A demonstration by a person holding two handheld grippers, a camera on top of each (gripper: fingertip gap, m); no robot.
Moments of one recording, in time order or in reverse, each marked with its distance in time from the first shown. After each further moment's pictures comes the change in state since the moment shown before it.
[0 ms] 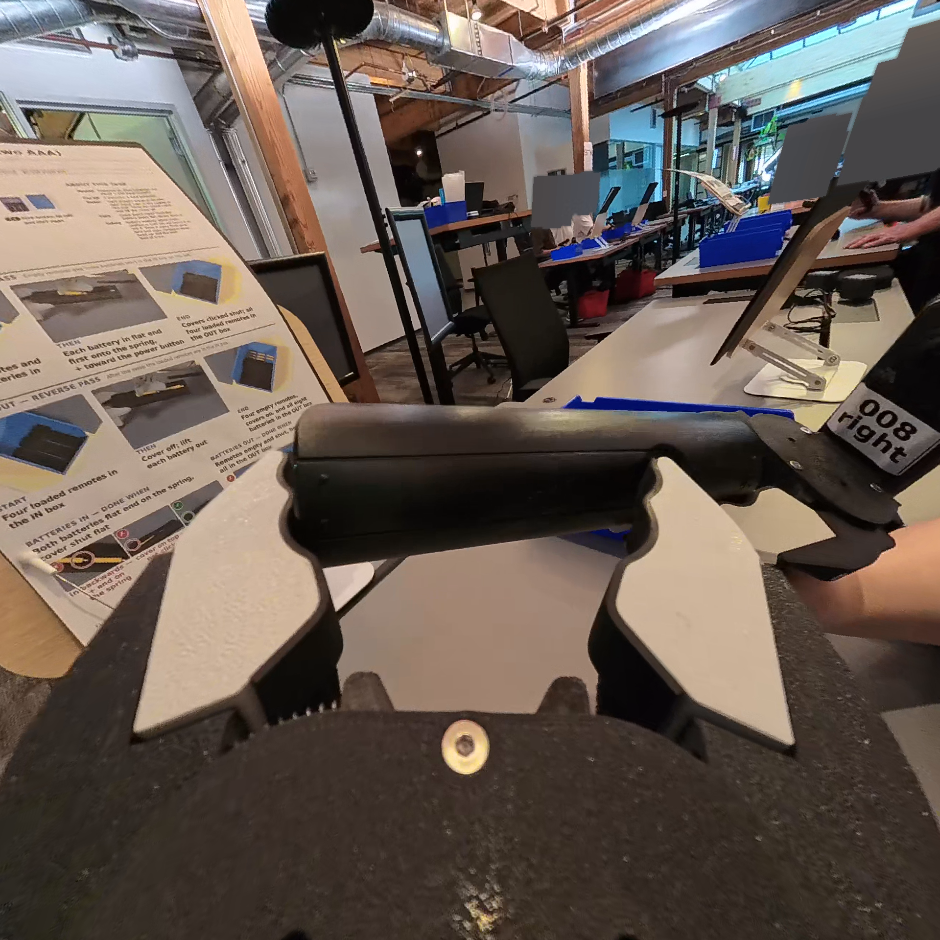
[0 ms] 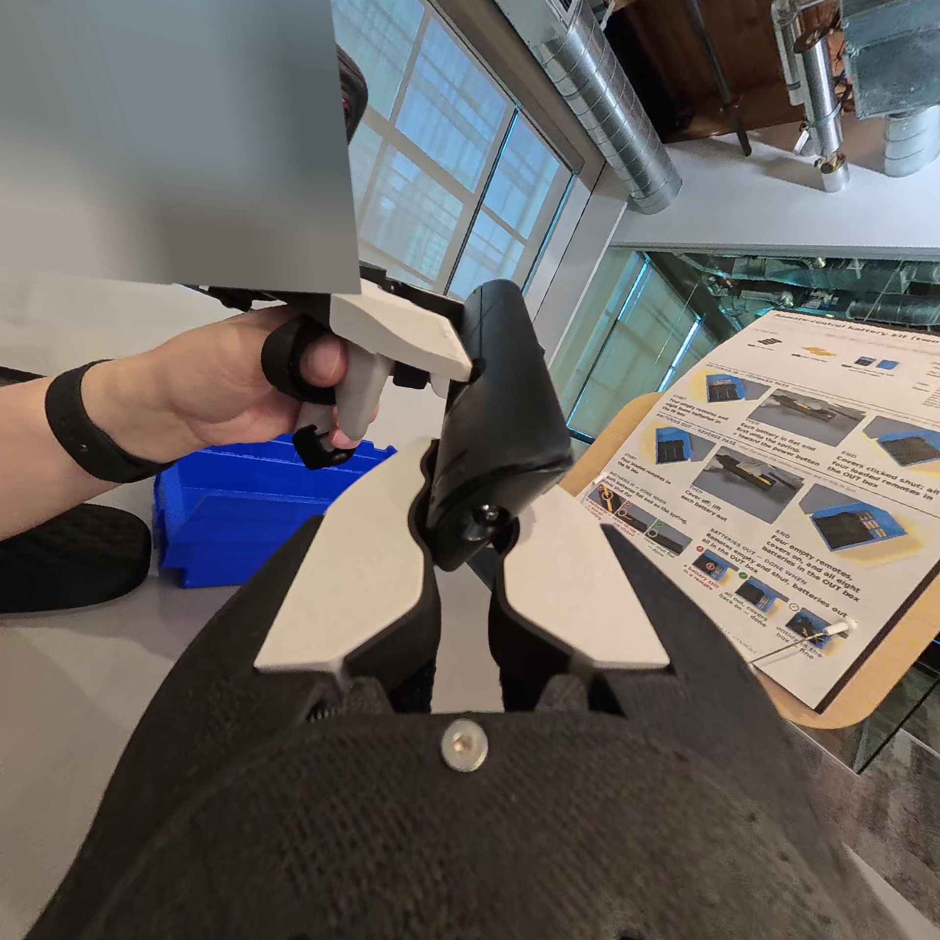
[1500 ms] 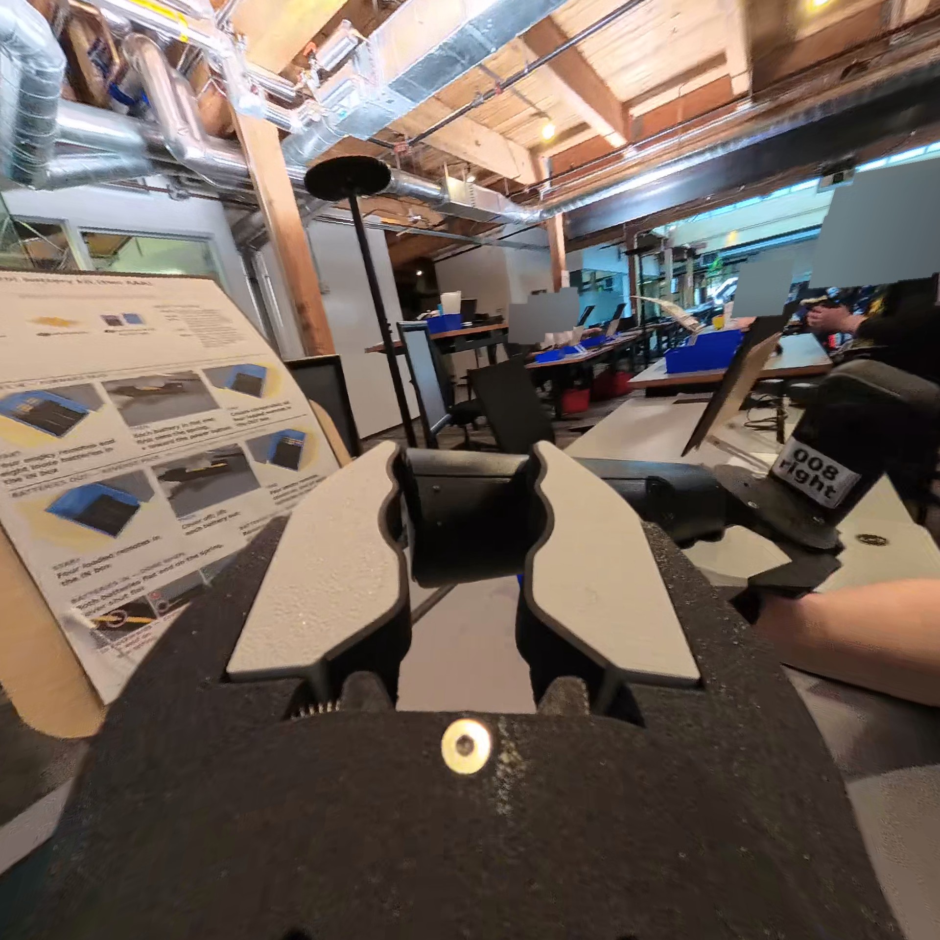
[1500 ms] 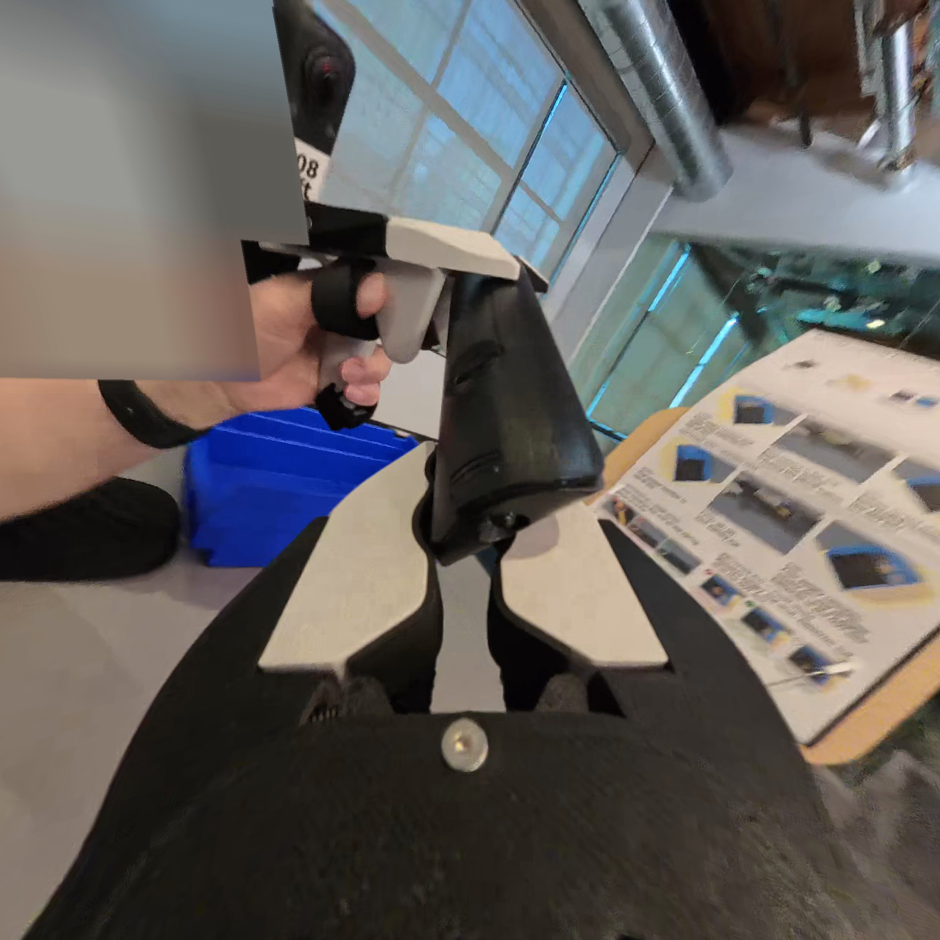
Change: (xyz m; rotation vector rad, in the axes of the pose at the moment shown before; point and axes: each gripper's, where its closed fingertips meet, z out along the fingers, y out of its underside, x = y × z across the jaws) left arm -0.011 -0.046 -0.040 0.216 0.014 -0.028; right arm -0.010 -0.016 0.005 -0.049 -0.090 -0.015
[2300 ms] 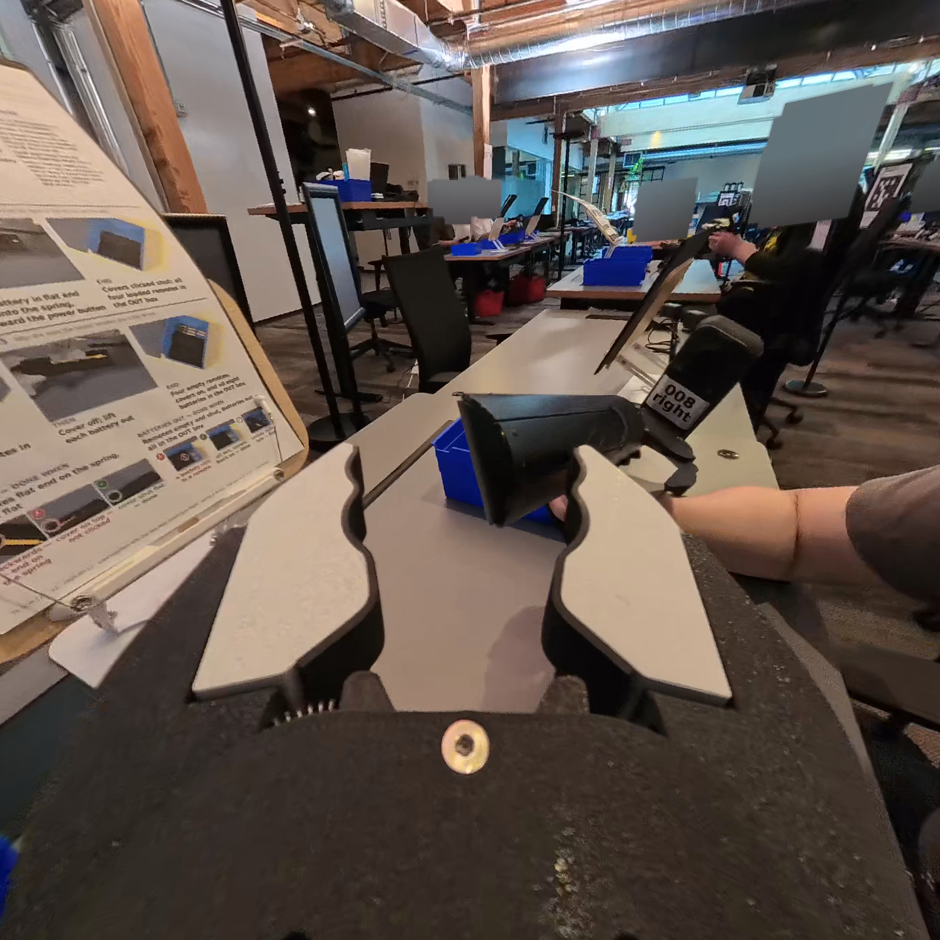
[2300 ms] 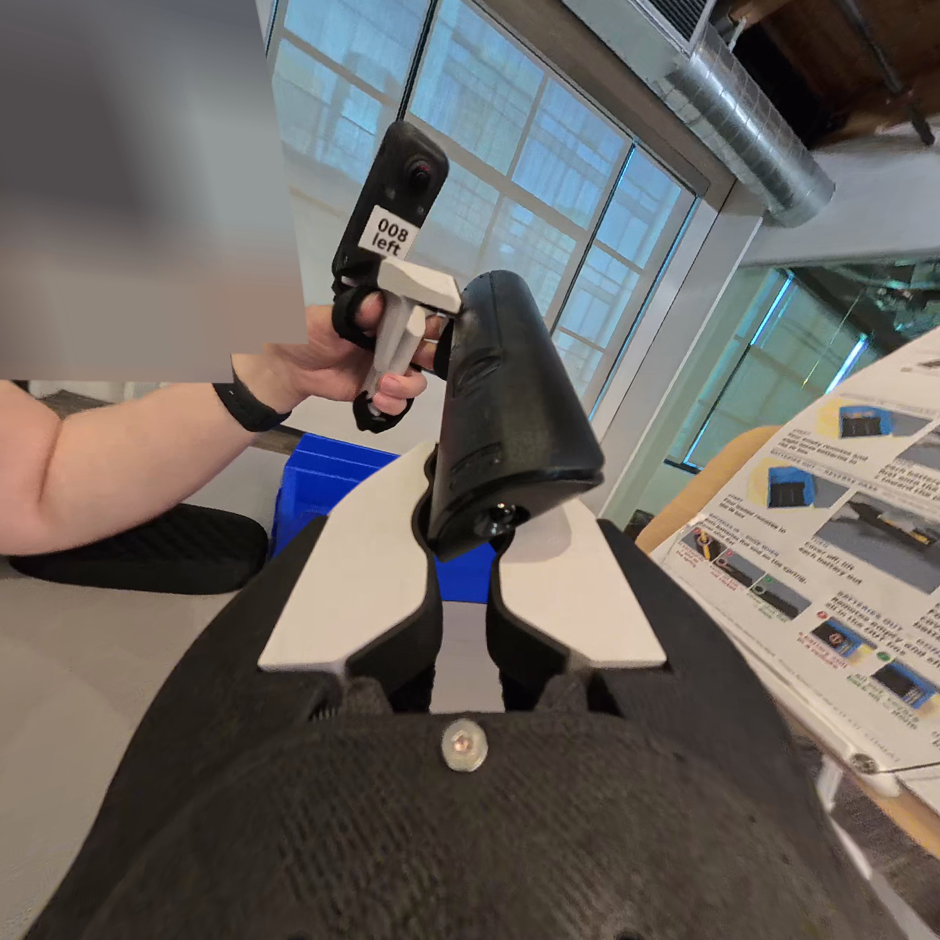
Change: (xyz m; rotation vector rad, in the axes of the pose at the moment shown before) left arm -0.001 0.023 -0.014 -0.241 0.183 -0.160; right arm 0.002 0.003 -0.007 0.136 -0.158 0.101
